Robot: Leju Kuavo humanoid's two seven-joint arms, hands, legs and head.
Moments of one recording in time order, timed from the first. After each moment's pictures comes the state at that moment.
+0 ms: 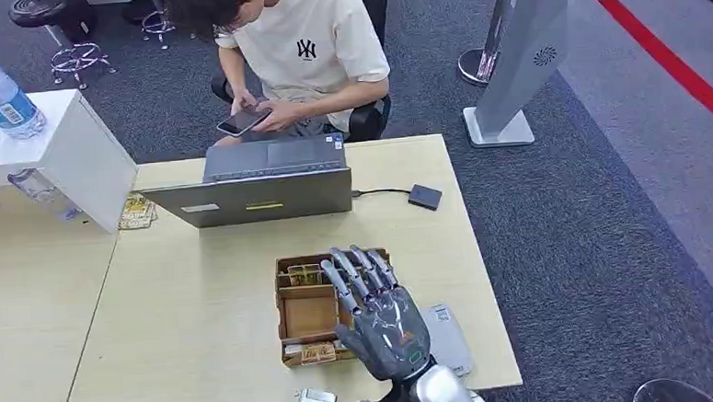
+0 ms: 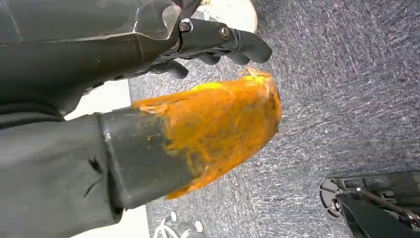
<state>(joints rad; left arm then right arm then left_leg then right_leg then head) -0.08 -0.19 0.87 -0.22 -1.31 0.06 0.10 0.02 0.11 0.57 -1.48 1.49 -0.69 -0.15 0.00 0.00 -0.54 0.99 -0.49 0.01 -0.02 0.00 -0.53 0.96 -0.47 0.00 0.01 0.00</state>
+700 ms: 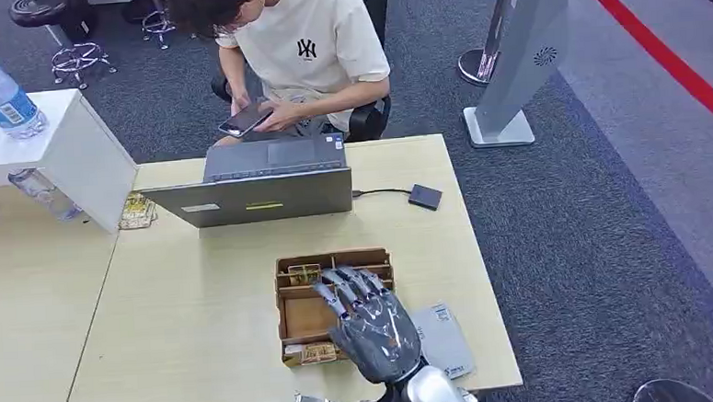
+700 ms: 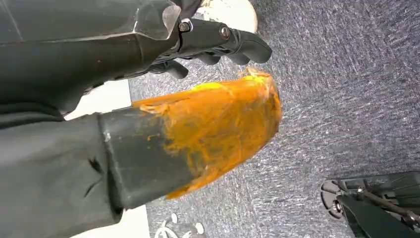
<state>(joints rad) -0.08 -0.19 0.87 -0.22 -1.32 0.06 0.10 -0.02 0.08 0.62 -1.42 1.48 -0.69 -0.12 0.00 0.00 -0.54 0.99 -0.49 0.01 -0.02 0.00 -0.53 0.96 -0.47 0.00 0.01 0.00</state>
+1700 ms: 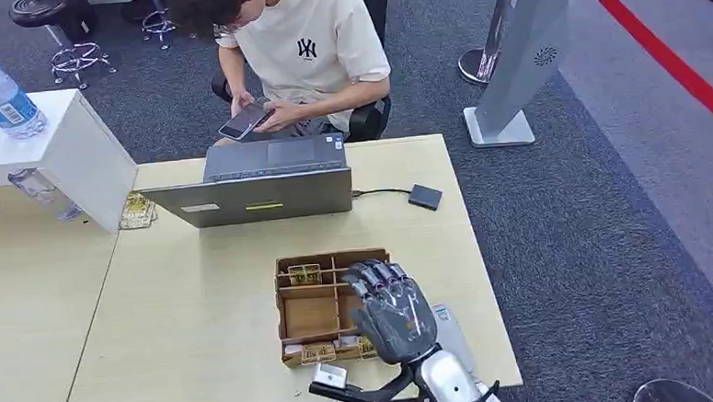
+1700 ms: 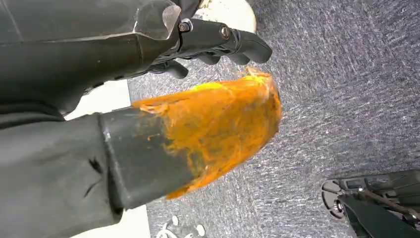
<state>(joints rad) -0.08 -0.19 0.87 -0.22 -1.33 0.05 0.10 -0.04 0.08 0.52 -1.35 1.46 -0.69 -0.10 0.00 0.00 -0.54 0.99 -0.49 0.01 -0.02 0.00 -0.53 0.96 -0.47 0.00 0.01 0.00</state>
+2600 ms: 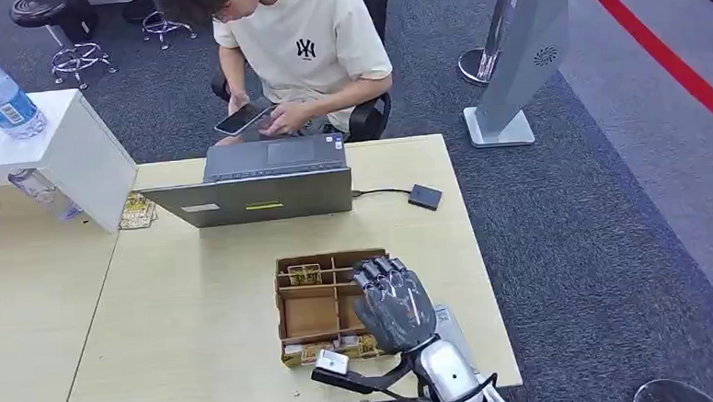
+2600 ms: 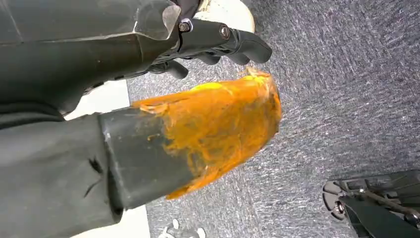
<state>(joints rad) -0.08 -0.19 0.87 -0.22 -1.35 0.05 0.10 -0.08 0.12 0.48 -1.28 1.41 -0.69 -0.15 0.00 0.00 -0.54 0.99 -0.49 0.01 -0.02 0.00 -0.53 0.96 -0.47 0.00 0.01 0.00</state>
